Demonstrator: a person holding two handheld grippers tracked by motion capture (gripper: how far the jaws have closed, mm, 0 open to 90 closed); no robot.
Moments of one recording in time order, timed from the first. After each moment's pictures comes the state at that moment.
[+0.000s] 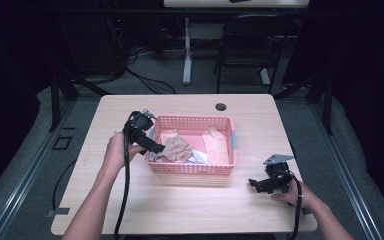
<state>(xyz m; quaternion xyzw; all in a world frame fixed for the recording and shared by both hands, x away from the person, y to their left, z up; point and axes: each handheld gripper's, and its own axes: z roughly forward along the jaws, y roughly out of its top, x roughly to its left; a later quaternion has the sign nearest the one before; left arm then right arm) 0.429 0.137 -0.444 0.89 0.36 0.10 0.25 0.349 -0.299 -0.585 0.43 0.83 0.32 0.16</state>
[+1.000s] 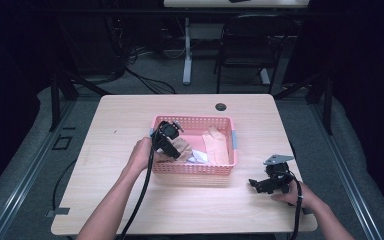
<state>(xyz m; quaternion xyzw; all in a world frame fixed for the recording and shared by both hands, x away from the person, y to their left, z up) 0.444 0.079 -0.498 0.93 0.33 0.06 0.18 0.348 -0.300 -0.585 0.43 0.83 0.32 0.16</state>
